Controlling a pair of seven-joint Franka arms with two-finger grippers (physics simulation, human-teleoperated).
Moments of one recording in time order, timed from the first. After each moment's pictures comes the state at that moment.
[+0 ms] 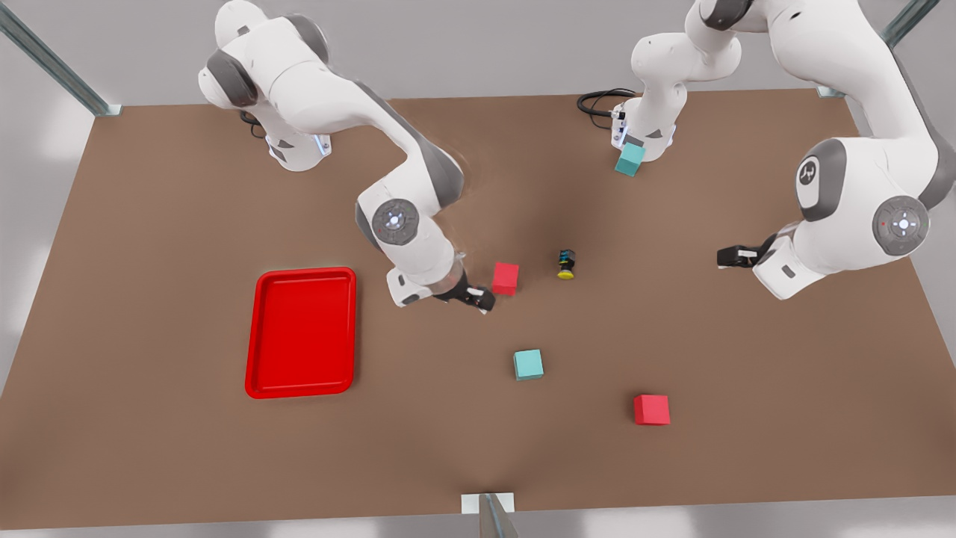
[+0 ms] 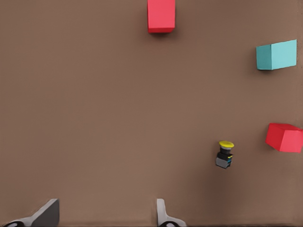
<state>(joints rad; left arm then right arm) -0.03 0.27 -0.03 -1.43 -0.03 1.42 0.05 0.55 0.59 -0.04 -1.16 0.21 1.91 0.94</state>
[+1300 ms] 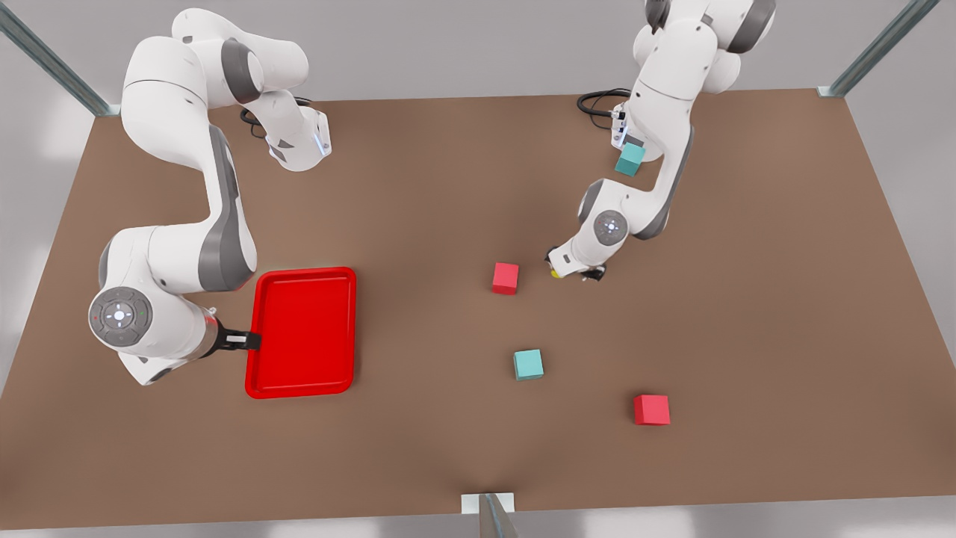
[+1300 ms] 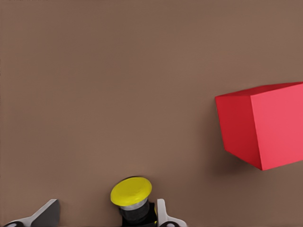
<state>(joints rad) -0.58 0.37 0.04 -2.26 -0.22 2.55 0.05 0.14 0.58 -0.03 -1.05 -0.09 1.48 0.18</state>
